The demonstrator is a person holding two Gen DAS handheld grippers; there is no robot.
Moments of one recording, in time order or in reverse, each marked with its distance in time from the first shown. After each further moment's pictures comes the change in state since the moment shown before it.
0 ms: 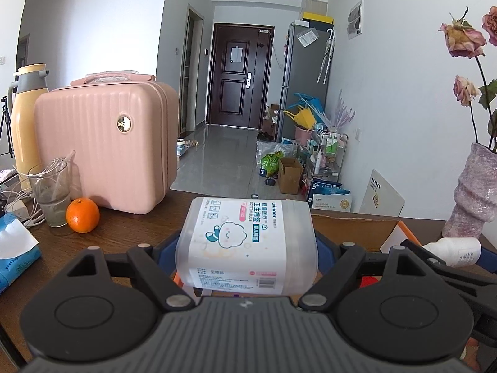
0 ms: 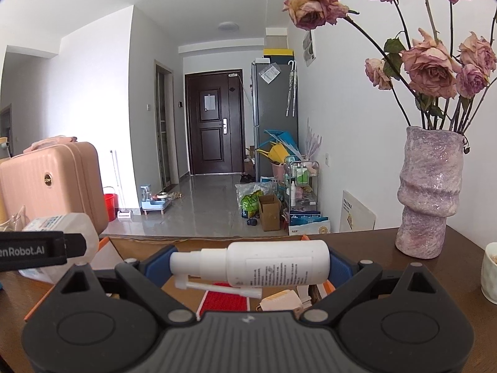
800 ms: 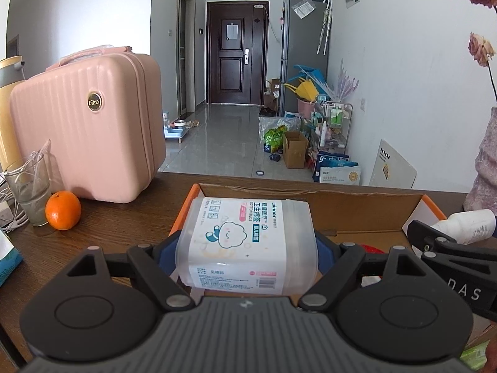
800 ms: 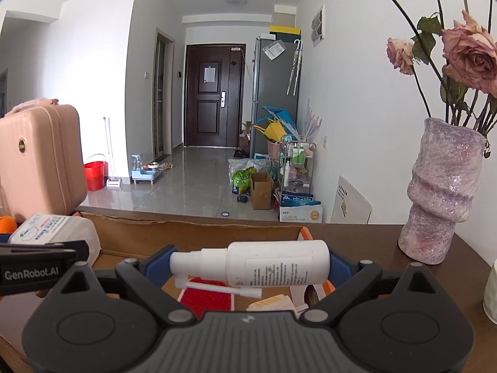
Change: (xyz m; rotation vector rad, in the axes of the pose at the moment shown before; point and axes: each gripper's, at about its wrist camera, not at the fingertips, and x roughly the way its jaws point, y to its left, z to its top) left arm 0.063 -0.012 -0.008 0.064 0.098 0.027; right arm 0.055 0.001 0.003 -0.076 0.108 -0.036
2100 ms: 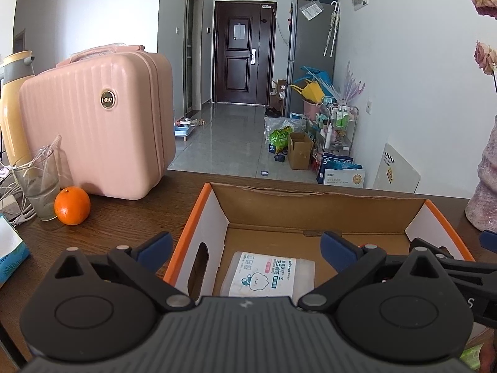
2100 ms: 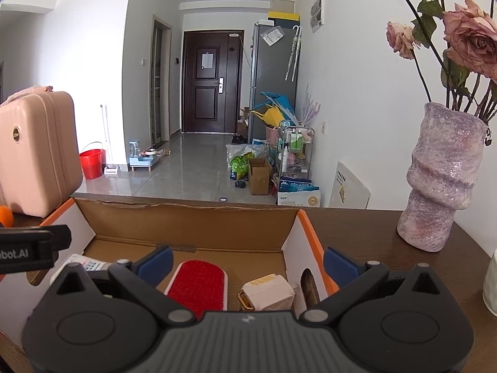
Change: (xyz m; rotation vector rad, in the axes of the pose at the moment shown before) left arm -0.014 0.009 0.003 -0.030 -0.007 0.015; right arm 0.001 -0.002 -0.005 0.003 0.047 -0.010
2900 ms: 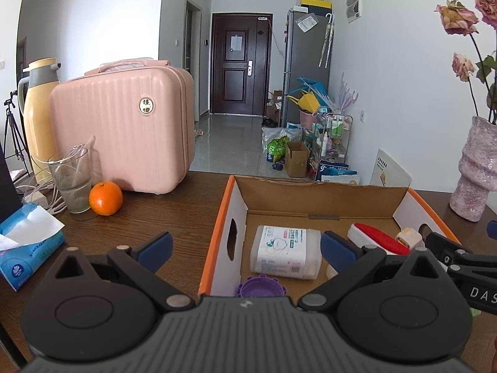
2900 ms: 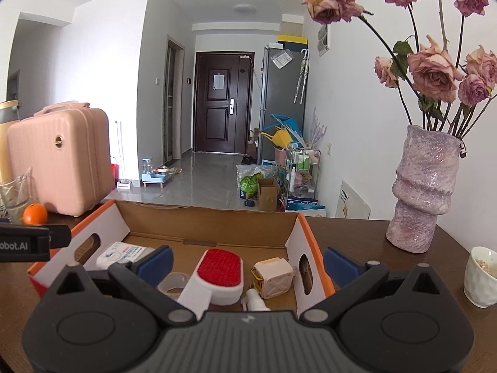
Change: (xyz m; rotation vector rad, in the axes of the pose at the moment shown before) left arm -0.076 0.035 -0.029 0.013 -0.046 -0.021; right arm -0.094 0.007 -0.028 -0.025 -0.091 0.044
